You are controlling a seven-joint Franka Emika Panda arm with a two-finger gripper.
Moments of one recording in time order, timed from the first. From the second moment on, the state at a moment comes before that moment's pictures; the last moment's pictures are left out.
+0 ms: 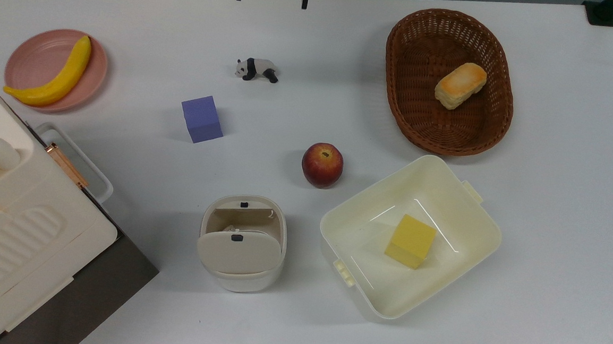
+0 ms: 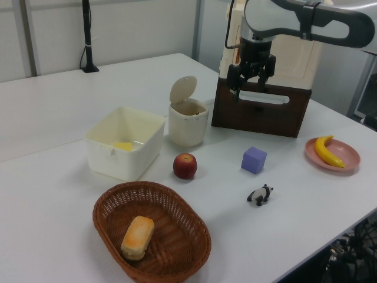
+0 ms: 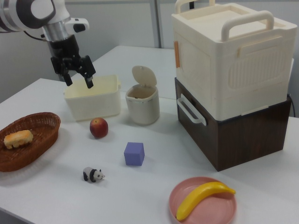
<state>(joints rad) -0.07 -0.05 0.17 -1.68 -0.09 1.67 0.08</state>
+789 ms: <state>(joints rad) 0.06 -0.05 -0.03 -1.71 0.02 1.68 0.04</state>
